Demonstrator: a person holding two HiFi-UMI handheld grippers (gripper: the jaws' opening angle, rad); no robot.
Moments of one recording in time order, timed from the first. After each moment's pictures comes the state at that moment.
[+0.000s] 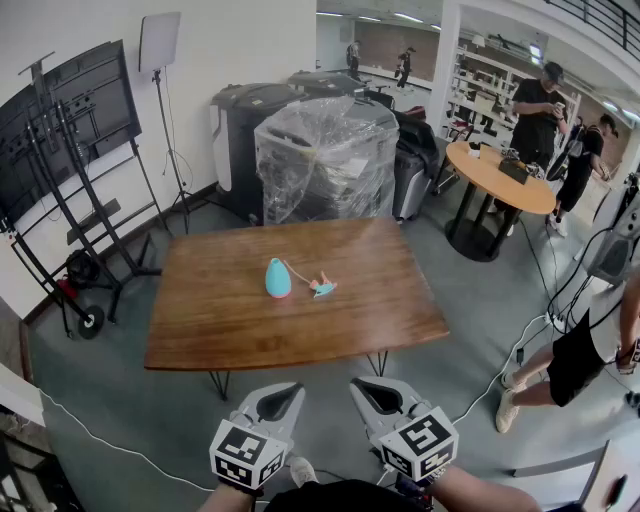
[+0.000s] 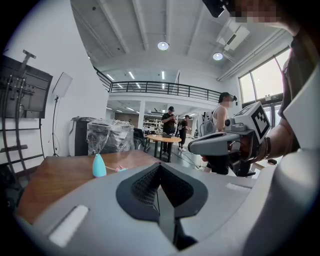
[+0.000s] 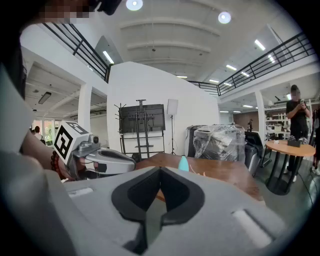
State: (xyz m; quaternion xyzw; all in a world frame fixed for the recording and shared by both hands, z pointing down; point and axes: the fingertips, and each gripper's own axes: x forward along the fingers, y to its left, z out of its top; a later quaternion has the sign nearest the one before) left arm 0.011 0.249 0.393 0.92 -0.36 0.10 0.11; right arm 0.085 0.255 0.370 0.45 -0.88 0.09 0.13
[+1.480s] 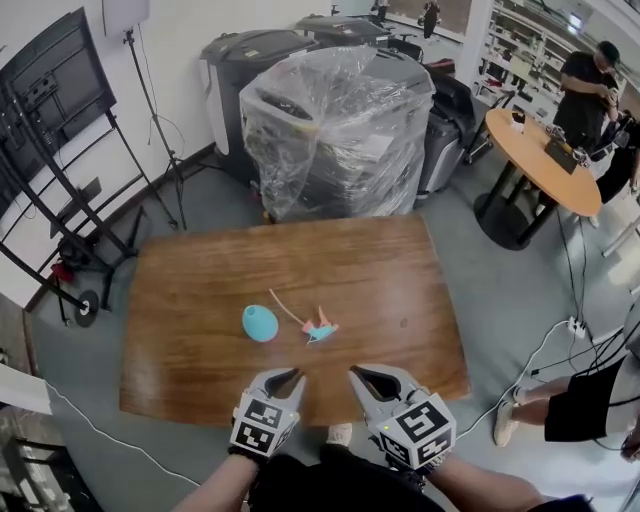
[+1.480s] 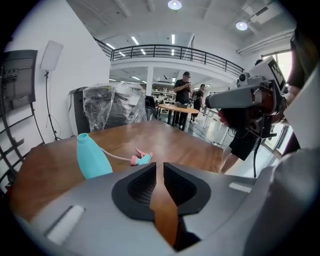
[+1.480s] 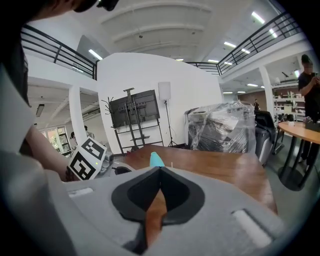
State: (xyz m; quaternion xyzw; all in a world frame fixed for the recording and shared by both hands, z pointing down) left arm 0.050 -0.011 0.545 0.87 -0.38 0.27 0.18; right arm 0.130 -0.002 0.441 0.40 -0.89 0.17 0.16
